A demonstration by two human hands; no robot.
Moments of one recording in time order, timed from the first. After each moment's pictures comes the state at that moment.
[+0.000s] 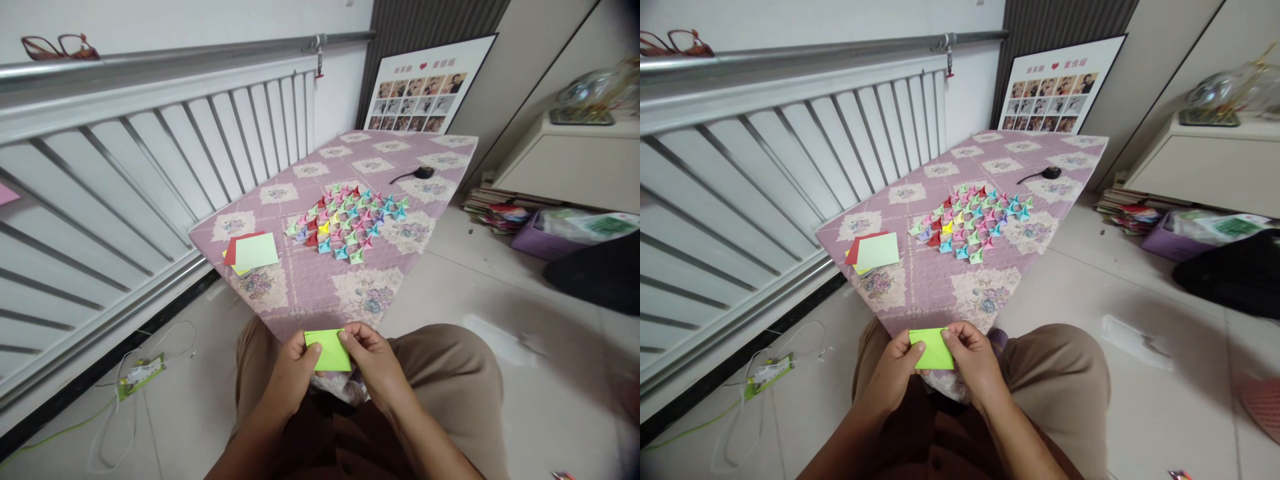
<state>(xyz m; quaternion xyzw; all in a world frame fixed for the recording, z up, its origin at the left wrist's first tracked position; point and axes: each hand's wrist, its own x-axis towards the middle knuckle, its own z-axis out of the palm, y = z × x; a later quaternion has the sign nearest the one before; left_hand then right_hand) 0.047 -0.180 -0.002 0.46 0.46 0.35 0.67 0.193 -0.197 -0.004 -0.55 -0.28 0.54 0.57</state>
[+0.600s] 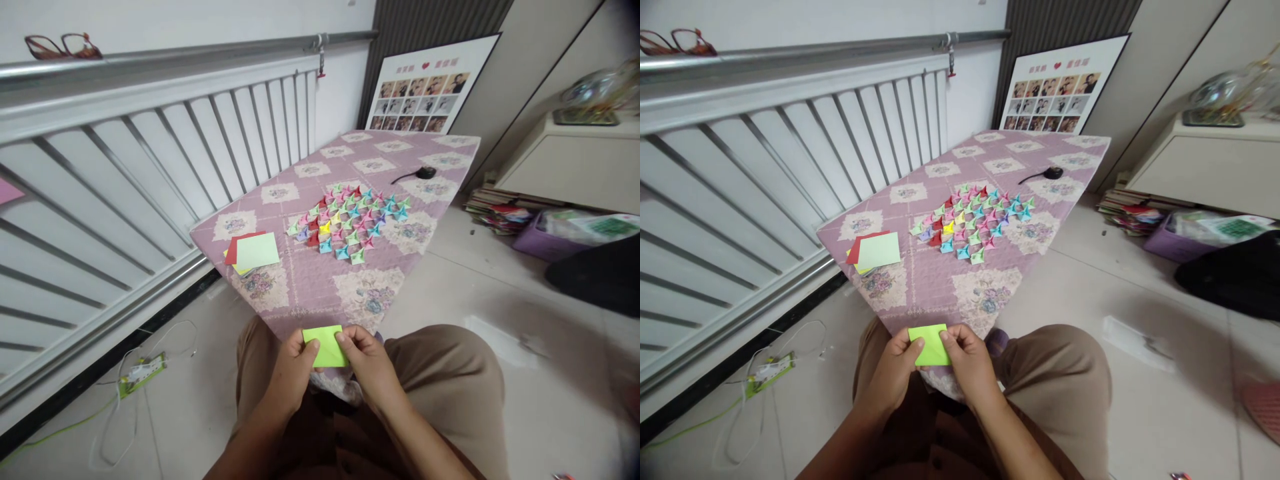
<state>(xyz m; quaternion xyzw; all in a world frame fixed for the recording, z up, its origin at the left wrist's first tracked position) 0.049 -0.180 -0.008 0.43 0.48 0.38 0.66 0.188 -0.198 -0.015 -0.57 -0.35 0.51 0.54</state>
